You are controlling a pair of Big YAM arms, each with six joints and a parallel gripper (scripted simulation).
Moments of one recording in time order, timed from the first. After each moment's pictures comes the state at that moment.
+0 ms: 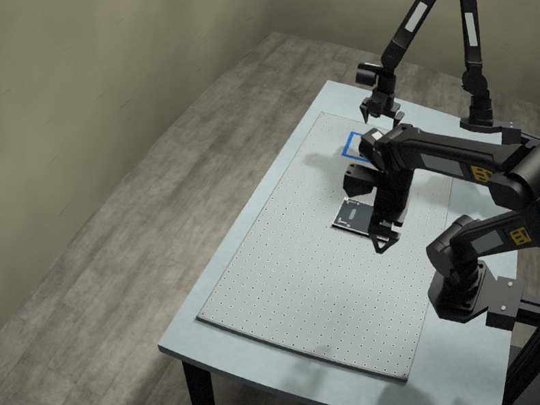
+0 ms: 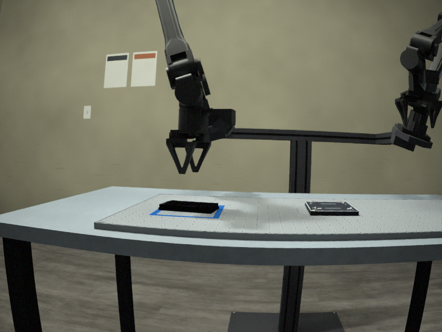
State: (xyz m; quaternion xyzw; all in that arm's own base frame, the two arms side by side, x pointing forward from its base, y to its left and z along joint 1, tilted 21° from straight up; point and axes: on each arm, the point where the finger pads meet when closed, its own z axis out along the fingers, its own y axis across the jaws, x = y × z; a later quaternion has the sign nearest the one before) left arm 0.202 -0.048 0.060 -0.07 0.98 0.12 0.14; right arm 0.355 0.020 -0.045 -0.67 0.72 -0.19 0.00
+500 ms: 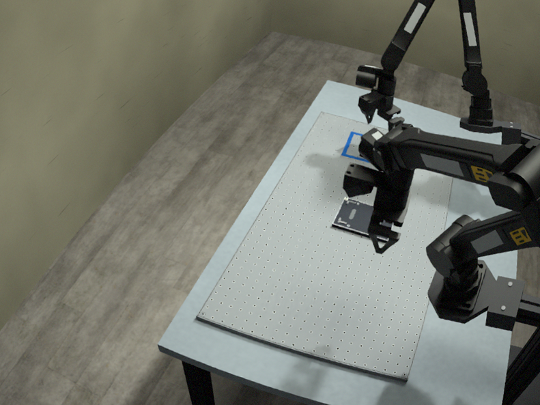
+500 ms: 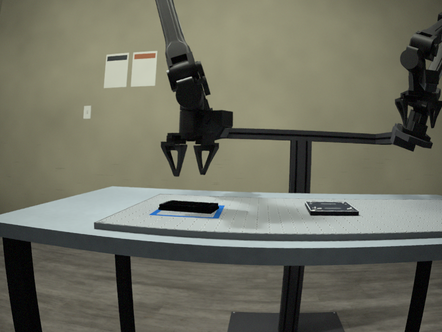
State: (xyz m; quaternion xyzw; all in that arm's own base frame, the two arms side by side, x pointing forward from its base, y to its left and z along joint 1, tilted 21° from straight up) left arm 0.202 -0.048 0.060 -0.07 0.98 0.12 0.14; right arm 0.354 0.020 -0.052 -0.52 0.83 -0.18 0.04
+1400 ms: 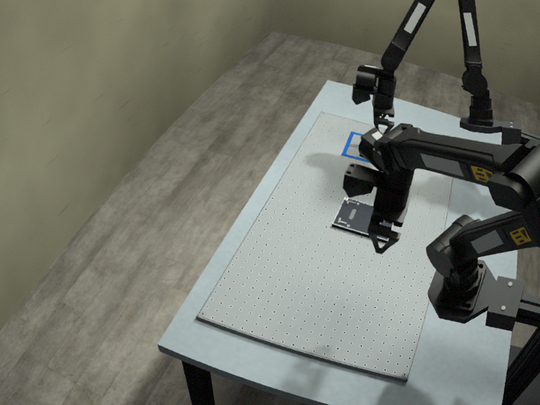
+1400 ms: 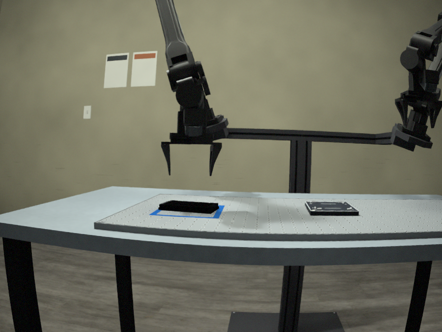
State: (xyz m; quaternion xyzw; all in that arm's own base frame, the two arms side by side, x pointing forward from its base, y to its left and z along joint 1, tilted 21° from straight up) left arm 0.202 -0.048 0.060 -0.07 0.98 0.12 0.14; right arm 0.354 0.020 -0.052 -0.15 0.97 -0.15 0.10
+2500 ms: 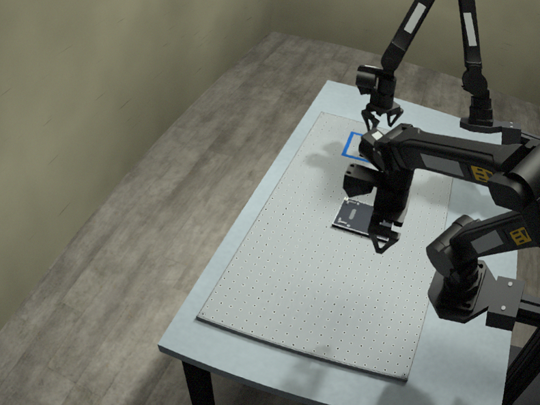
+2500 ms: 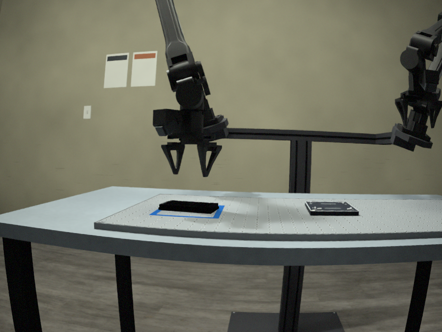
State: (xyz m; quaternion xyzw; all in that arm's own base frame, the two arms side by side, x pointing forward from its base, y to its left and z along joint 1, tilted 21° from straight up) left arm 0.202 -0.048 0.060 -0.07 0.98 0.12 0.14; right arm 0.354 0.020 -0.052 0.24 0.95 -0.10 0.15
